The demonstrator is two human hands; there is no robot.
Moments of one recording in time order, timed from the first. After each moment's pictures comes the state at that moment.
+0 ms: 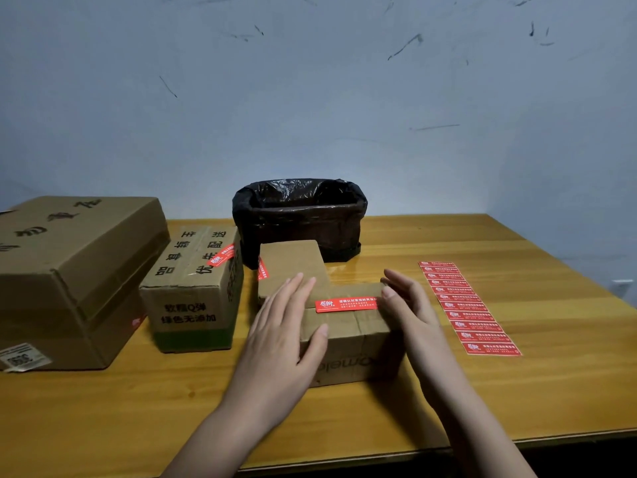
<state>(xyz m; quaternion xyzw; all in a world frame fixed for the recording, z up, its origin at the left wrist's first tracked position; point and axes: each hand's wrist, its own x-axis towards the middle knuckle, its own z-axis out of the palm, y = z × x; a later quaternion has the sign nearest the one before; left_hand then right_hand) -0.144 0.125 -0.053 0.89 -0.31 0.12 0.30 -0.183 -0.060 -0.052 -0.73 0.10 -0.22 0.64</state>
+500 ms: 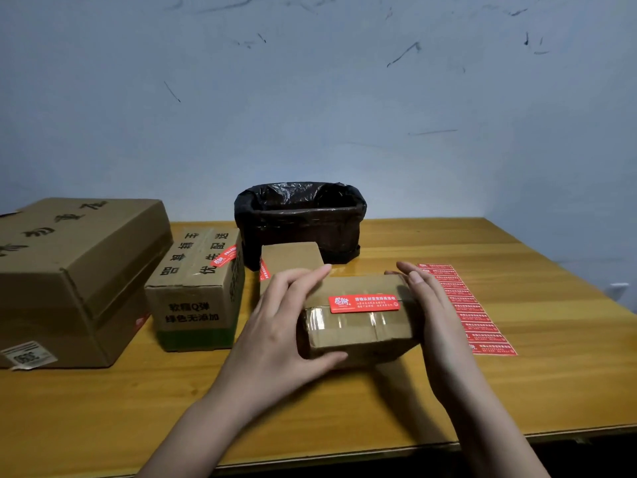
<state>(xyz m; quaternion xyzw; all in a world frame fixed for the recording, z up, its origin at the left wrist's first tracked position) -0.139 0.137 -0.039 0.82 -0.42 0.20 0.33 -0.196 -0.063 -0.032 -0.65 0.11 -0.25 0.70</state>
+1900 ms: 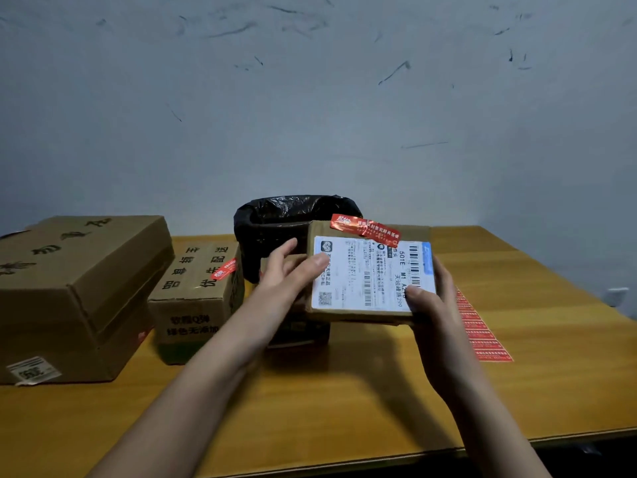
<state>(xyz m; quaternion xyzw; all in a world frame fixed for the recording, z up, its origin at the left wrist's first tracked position) -0.131 0.117 0.022 0.69 -0.23 -0.11 0.68 -0.194 -0.076 -0.036 -0.62 0.01 -0.27 0.73</state>
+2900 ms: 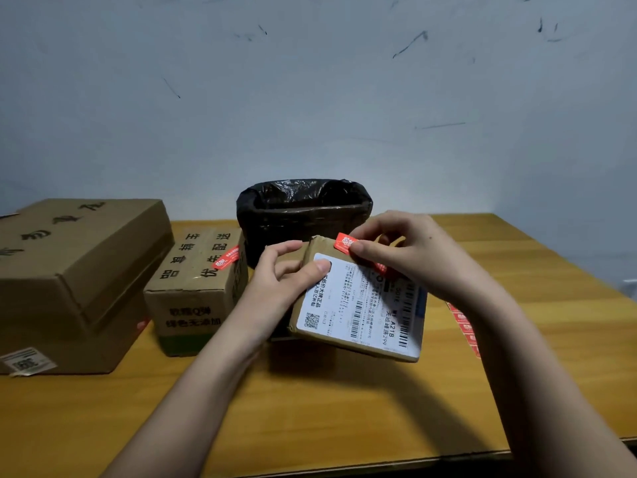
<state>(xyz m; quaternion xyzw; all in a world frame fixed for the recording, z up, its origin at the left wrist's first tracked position) -0.104 0.119 -0.001 0.70 -0.17 -0.08 0.69 -0.158 -0.064 0.053 -0.89 -0.06 -0.19 0.40</state>
